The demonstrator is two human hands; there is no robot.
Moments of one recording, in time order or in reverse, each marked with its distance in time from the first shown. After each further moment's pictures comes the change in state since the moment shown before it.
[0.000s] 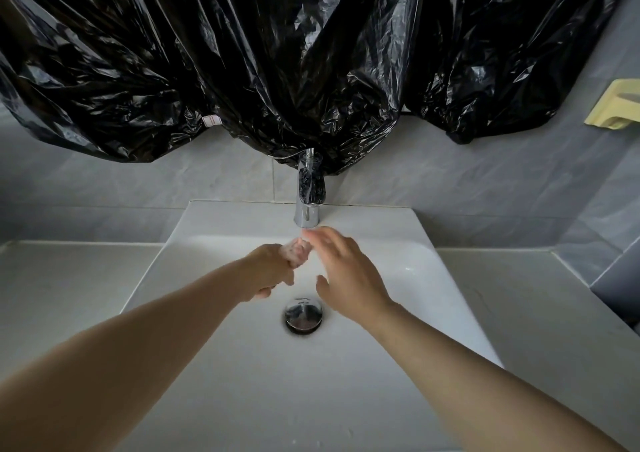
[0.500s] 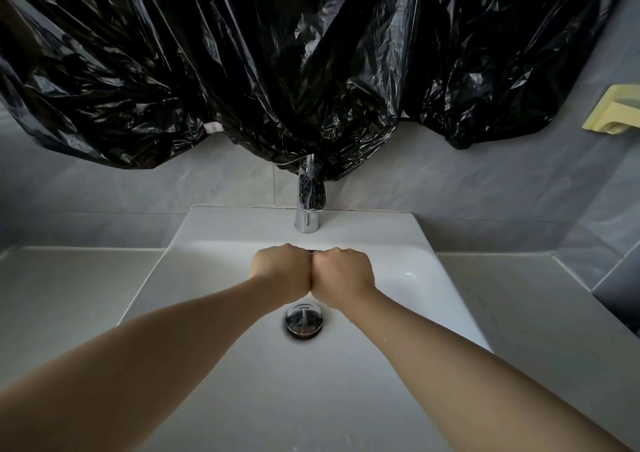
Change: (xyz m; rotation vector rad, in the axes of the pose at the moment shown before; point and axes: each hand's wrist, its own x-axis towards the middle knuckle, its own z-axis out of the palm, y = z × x) left_hand -0.015 0.020 0.021 1.079 0.300 0.339; right_hand 0.020 -0.024 -0.010 -0.319 -0.272 0.101
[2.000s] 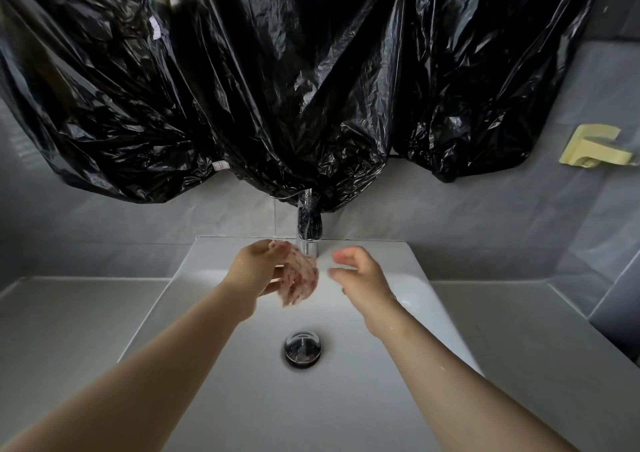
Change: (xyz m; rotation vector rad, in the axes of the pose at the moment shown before) left_hand -0.014 -0.034 -0.028 -1.761 0.143 -0.260; right_hand -0.020 0.023 -0.027 1.354 0.200 0.355
